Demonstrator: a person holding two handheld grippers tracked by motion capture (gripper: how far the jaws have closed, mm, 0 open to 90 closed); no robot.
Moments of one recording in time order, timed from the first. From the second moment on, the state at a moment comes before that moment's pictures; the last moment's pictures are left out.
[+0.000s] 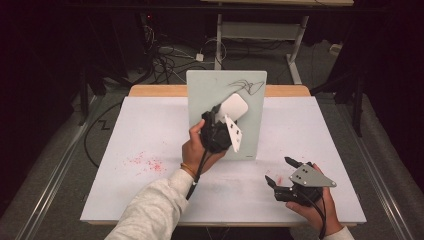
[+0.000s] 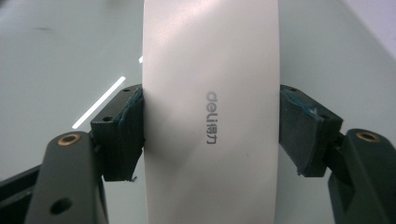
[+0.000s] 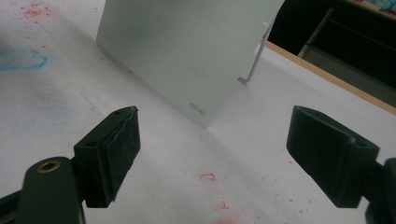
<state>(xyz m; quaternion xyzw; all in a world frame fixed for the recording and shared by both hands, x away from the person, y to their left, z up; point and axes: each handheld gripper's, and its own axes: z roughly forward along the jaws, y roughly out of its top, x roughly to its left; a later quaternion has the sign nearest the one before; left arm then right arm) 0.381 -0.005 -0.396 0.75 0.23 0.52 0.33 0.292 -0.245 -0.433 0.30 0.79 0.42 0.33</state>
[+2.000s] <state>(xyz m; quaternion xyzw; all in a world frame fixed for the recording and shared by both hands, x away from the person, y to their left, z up) 0.393 -0.051 -0.366 0.76 0.19 0.53 0.33 0.295 -0.249 -0.435 0.30 0.79 0.42 0.33</state>
